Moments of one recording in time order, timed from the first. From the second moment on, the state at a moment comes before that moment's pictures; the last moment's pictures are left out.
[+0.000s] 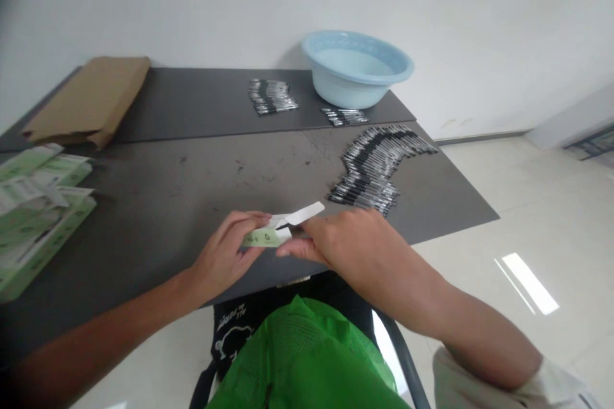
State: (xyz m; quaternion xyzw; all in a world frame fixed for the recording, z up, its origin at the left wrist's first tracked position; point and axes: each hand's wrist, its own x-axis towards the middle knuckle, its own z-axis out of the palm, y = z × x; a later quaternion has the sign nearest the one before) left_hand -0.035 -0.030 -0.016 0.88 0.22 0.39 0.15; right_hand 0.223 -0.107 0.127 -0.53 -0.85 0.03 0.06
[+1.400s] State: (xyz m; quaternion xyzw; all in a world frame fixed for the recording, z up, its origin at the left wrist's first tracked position) left_hand -0.024 -0.033 -0.026 0.92 0.14 0.35 -0.06; right_hand 0.204 -0.119 0.067 -0.79 -0.51 0.32 0.05
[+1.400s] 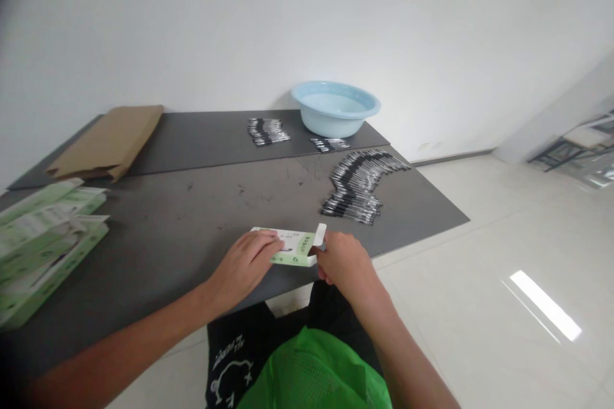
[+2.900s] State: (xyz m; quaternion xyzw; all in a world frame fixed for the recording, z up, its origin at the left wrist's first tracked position) left_hand -0.028 -0.015 -0.028 0.89 0.20 0.41 0.09; right_hand 0.212 -0.134 0.079 -0.67 -0.62 0.25 0.33
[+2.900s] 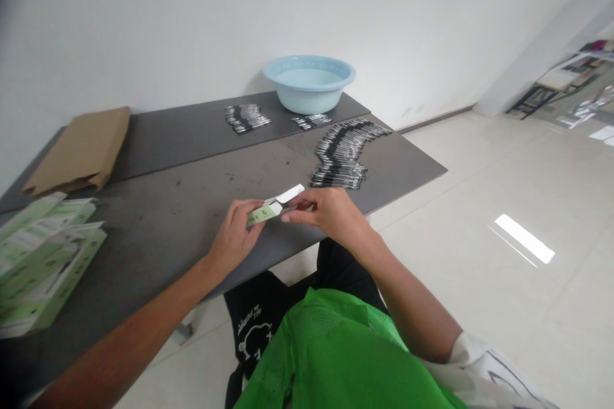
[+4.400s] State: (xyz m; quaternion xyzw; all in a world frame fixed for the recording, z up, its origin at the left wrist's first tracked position) left_hand -0.030 -0.010 -0.027 0.88 0.20 0.42 0.10; right_hand 0.217 -0.140 0.072 -0.49 -0.68 0.15 0.52
